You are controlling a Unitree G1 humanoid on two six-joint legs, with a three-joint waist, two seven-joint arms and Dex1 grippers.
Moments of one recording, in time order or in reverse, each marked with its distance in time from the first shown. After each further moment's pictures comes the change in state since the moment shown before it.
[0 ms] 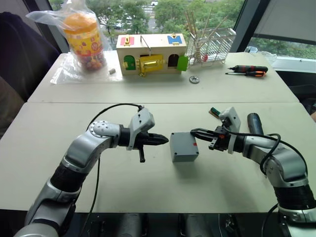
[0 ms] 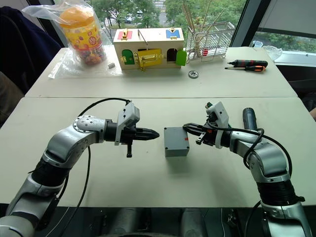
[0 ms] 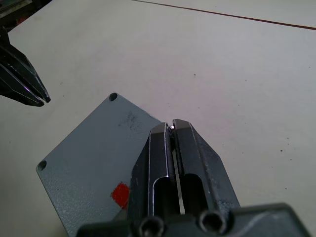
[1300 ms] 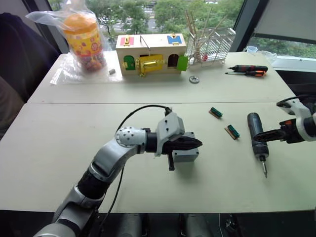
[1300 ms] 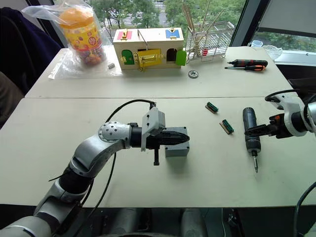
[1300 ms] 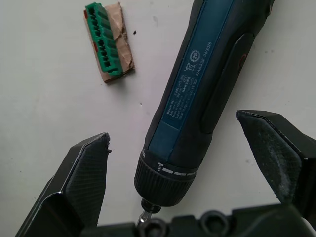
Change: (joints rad) left arm 0.022 -0.236 -0.127 -0.074 0.056 -0.129 0.131; right arm -0.544 -0.521 0.423 0.823 -0.276 0.397 0.406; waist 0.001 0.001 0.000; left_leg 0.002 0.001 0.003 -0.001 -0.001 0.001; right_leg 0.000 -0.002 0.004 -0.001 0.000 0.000
